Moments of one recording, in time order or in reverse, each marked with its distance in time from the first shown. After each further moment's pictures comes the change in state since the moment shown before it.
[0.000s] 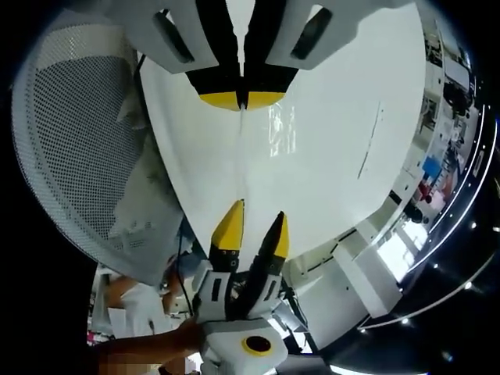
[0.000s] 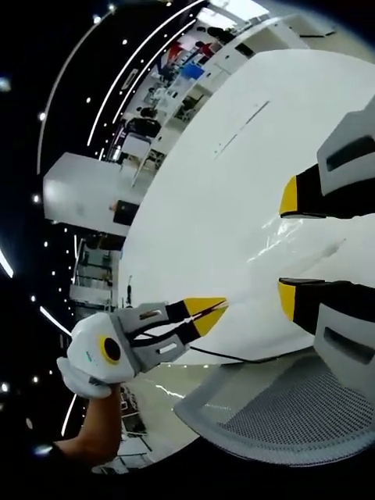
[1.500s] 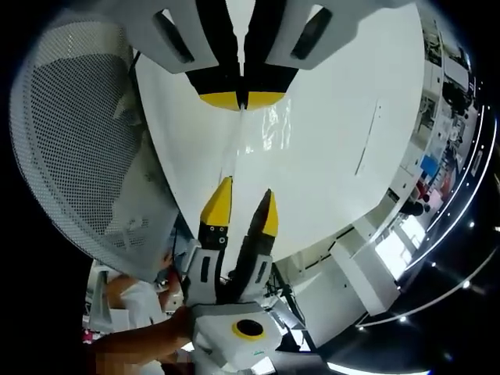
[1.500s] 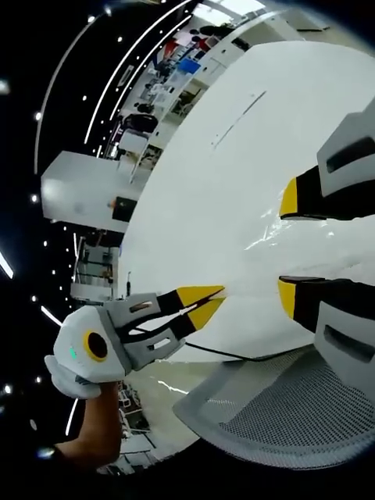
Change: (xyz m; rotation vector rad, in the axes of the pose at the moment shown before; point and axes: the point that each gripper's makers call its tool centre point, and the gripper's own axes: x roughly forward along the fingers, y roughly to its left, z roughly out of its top) left arm 0.004 0.006 0.006 -0.003 -0.018 0.011; right arm 0.017 0.011 -0.006 0.023 0.001 0.041
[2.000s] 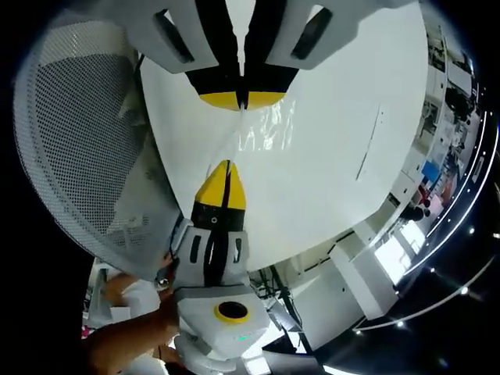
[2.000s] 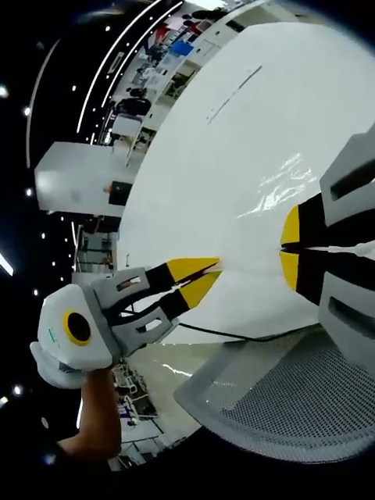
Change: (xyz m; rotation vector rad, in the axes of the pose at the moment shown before) left arm -0.005 -0.002 -0.006 -0.026 0.016 -0.011; right arm 0.017 0.032 0.000 0.016 -0.002 0.107
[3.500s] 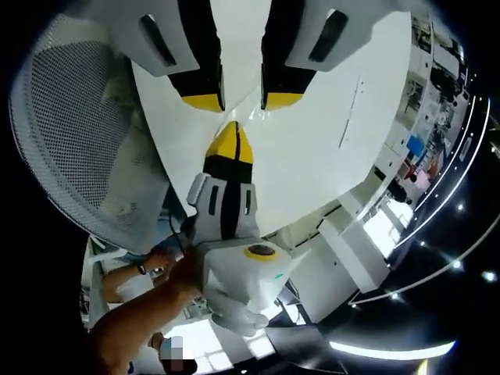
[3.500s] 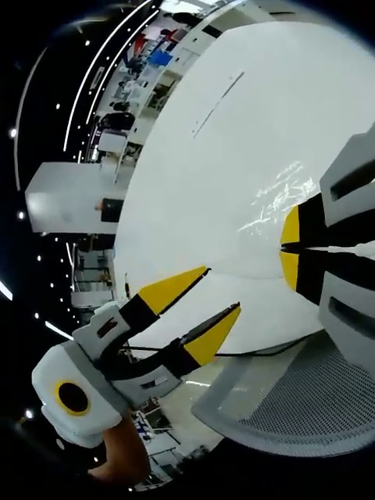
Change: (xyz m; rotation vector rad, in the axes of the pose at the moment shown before) left arm -0.003 0.003 0.055 0.089 -0.130 0.077; right arm 0.000 -0.027 -0.002 0.114 0.029 -0.045
